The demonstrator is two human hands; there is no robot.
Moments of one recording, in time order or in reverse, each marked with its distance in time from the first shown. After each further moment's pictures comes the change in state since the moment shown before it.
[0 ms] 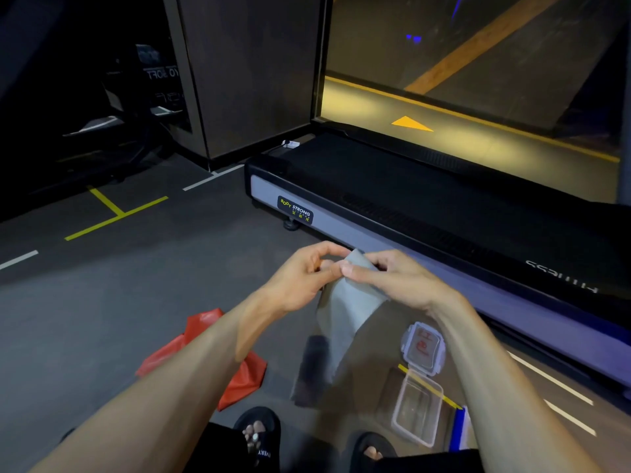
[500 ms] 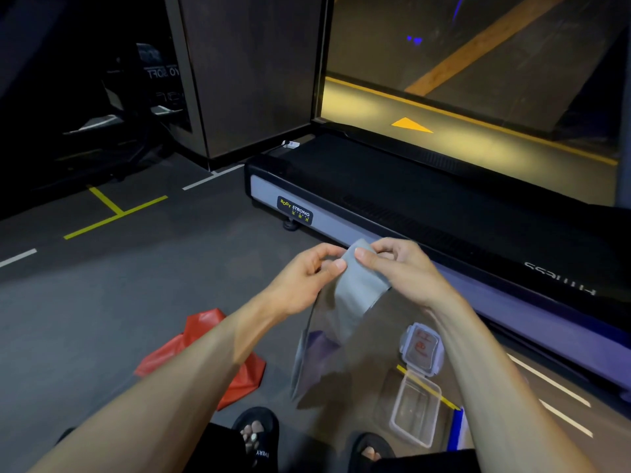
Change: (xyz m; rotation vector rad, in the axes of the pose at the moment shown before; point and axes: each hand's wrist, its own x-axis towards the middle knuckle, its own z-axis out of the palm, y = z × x) left_hand -0.001 -0.007 0.001 -0.010 0.025 -0.023; right_hand 0.005 0.003 -0.001 0.206 0.238 -0.022
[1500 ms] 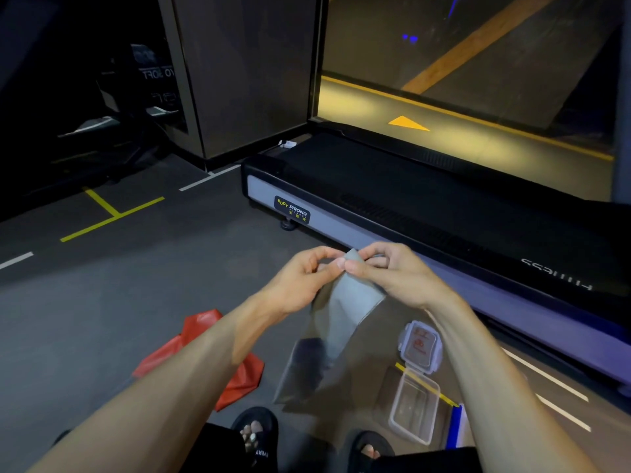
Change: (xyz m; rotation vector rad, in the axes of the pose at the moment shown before) left_hand -0.002 0.006 0.006 0.027 0.045 -0.080; right_hand -0.008 -0.002 -0.002 -0.065 -0.113 0.010
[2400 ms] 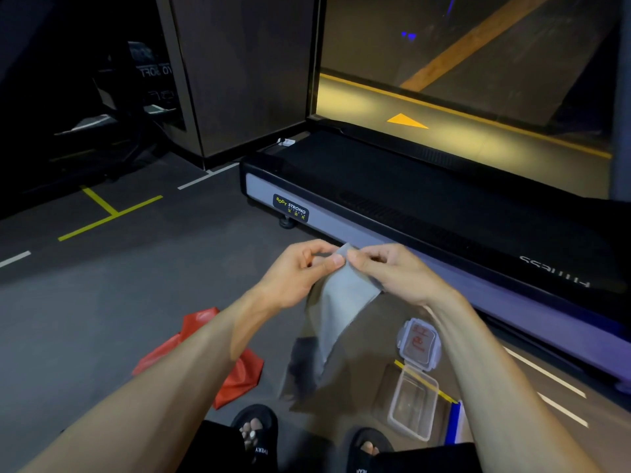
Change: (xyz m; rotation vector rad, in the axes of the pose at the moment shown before) left_hand -0.001 0.005 -0.005 -0.003 -0.018 0.129; right_hand -0.003 -0.002 0.001 -0.031 -0.039 0.010
